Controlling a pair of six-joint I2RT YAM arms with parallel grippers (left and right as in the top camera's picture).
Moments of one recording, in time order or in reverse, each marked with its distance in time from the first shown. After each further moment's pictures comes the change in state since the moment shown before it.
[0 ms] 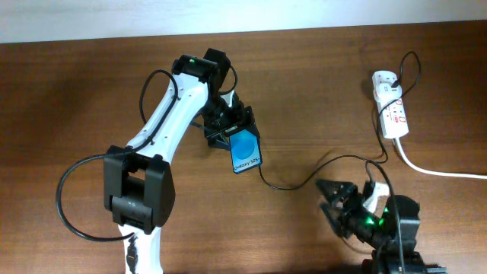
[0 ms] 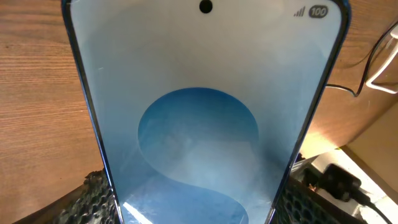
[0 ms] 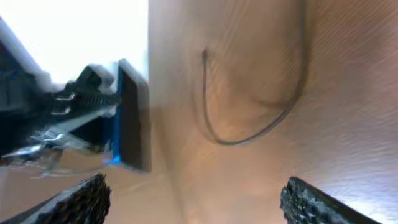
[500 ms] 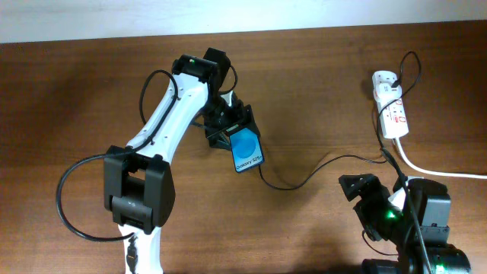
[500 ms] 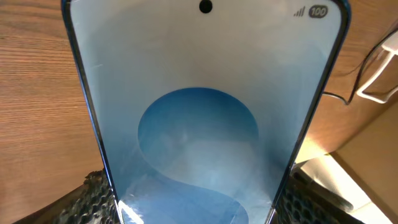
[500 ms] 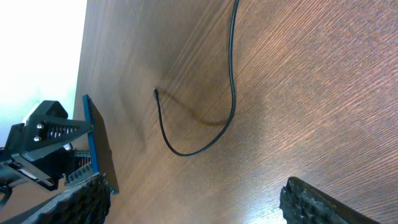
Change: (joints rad) left arm 0.000 0.000 0.000 0.013 0.013 -0.065; right arm 0.000 0.198 0.500 -0.534 0.321 -0.240
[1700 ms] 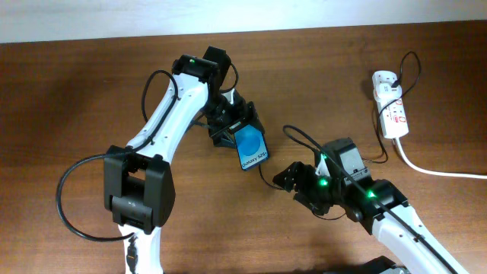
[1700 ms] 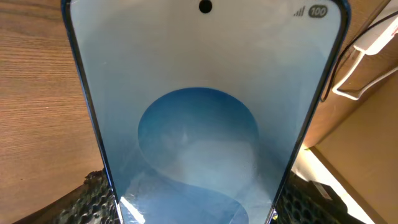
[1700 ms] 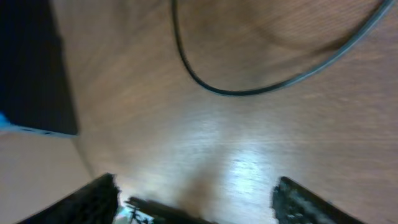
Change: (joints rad) left arm 0.000 0.000 -0.001 0.032 0.058 -0.033; right arm 0.500 0.548 0.002 0.426 -0.091 0.051
